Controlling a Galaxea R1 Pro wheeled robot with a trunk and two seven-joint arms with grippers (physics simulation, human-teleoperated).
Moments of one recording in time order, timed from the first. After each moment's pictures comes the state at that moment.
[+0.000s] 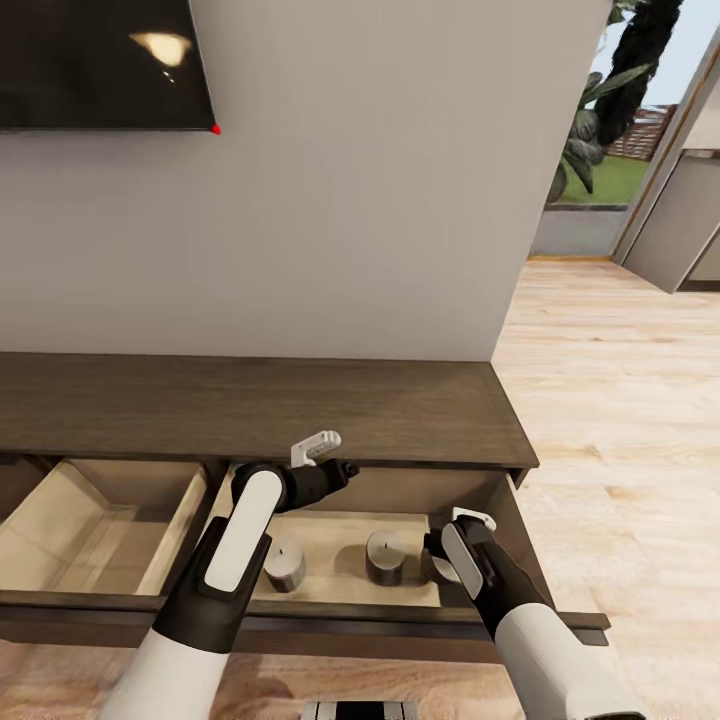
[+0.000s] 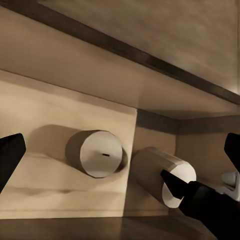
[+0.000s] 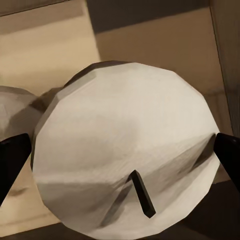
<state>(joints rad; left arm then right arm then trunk) -0.60 -0.17 -0.25 -1.44 1.01 0.88 0.77 -0.69 0.13 0.04 -0.68 -0.35 0.64 -0.47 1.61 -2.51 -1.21</state>
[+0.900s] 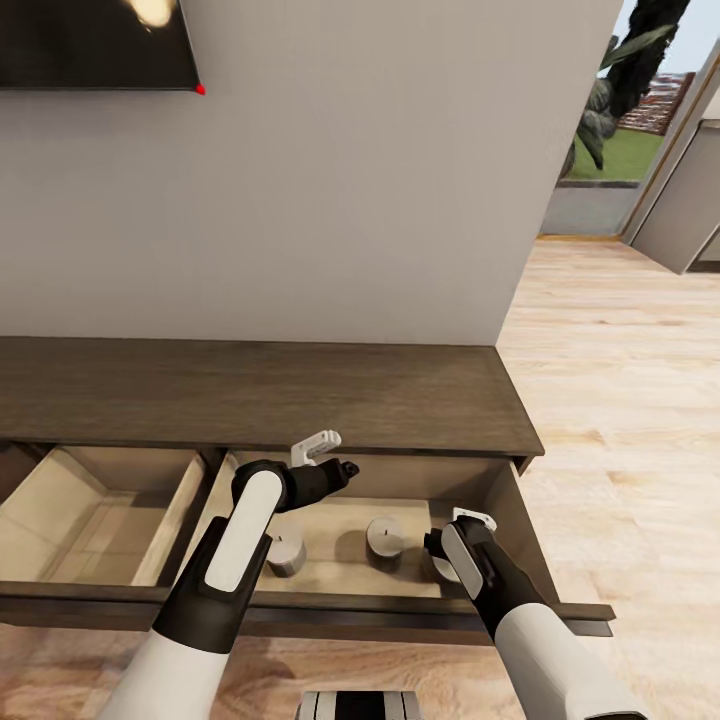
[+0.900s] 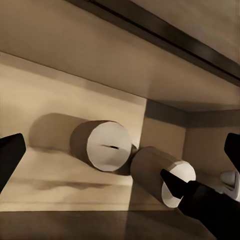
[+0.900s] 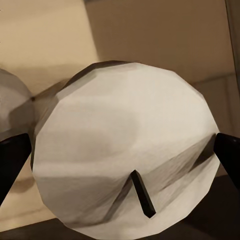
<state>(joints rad) -0.60 -0.17 -0.25 -1.44 1.01 0.88 0.77 -0.69 0.13 0.04 -0.67 -0.35 0.63 -0.47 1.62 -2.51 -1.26</state>
